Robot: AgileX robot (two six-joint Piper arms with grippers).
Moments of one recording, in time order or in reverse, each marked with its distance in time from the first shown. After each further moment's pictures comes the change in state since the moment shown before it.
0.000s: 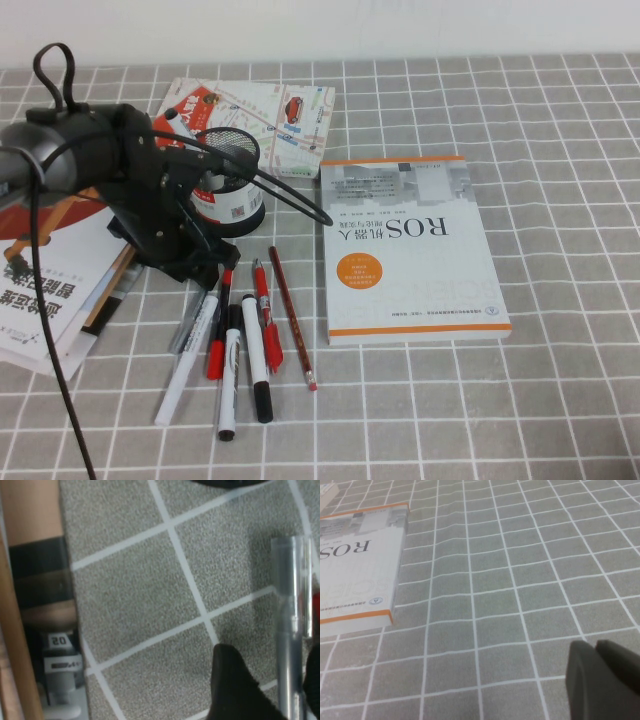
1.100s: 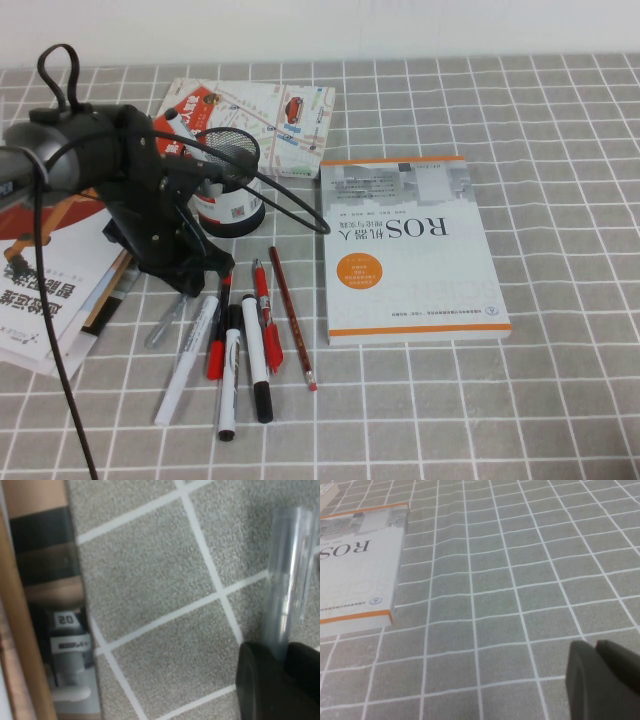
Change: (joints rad) right arm 0.000 0.000 0.000 0.000 0.000 0.000; left arm 0.000 0.019 -0.013 0.032 0.059 0.000
